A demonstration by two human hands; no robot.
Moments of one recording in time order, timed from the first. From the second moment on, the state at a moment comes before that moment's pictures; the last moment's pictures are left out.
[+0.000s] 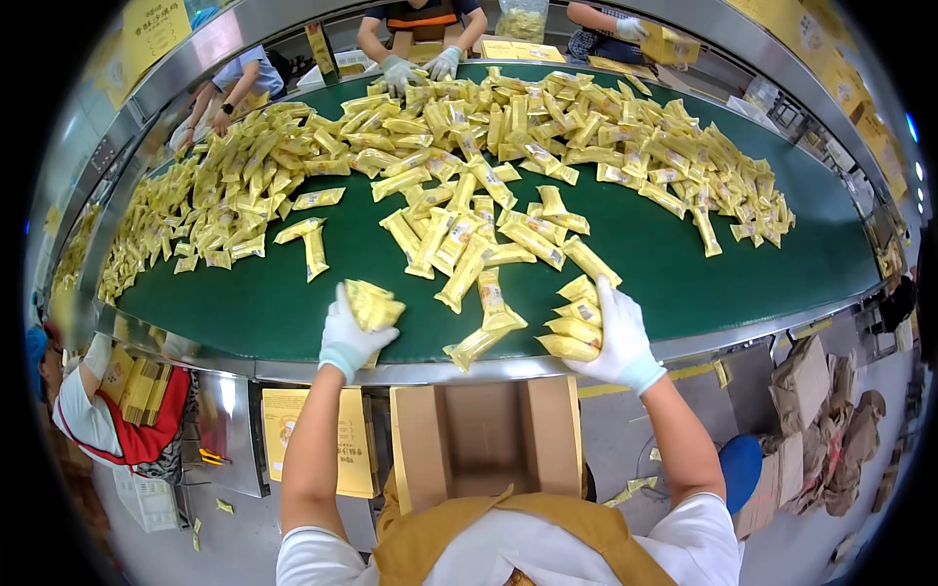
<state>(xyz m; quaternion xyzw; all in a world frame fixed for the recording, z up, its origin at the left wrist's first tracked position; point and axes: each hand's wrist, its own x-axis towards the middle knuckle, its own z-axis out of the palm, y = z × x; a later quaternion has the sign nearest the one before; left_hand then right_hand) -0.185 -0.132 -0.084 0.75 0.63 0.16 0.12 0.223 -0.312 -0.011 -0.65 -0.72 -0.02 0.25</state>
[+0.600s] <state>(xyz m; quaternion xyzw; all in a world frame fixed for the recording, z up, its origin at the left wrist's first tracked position) -0.116 -0.278 0.041 0.55 0.19 0.33 0.75 0.045 -0.363 0.036 -0.37 -0.88 0.04 -0.28</state>
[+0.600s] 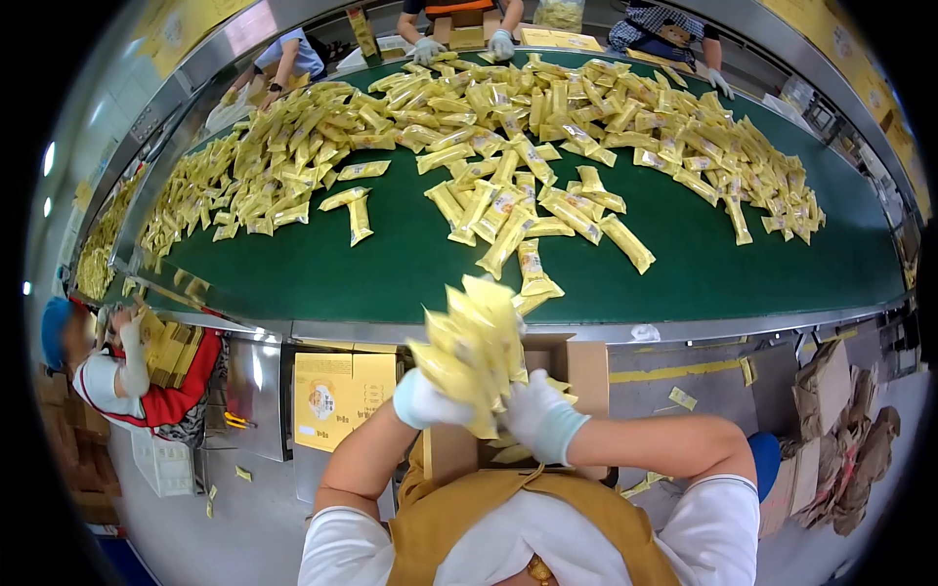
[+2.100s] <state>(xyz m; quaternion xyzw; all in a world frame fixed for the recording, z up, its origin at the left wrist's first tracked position) -0.094 -0.204 0.078 0.82 0.04 -0.14 0.55 0.197 -0.319 0.048 -0.41 -0.67 0.57 0.23</state>
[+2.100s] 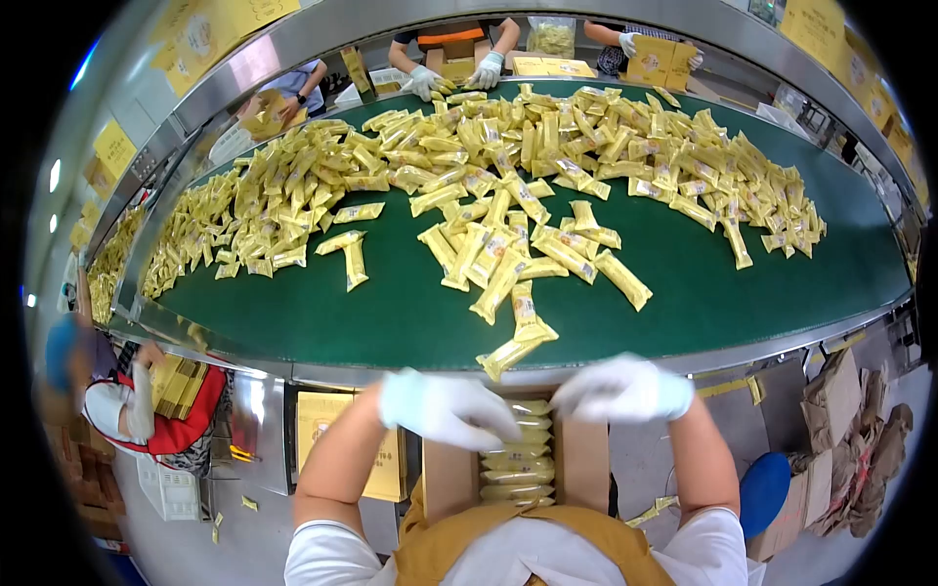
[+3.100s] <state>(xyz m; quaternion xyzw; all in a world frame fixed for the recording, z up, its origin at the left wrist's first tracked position) -0.145 -0.142 -0.083 0.92 0.36 0.11 0.07 0.261 -0.255 -0.112 -0.81 -0.55 0.11 0.16</state>
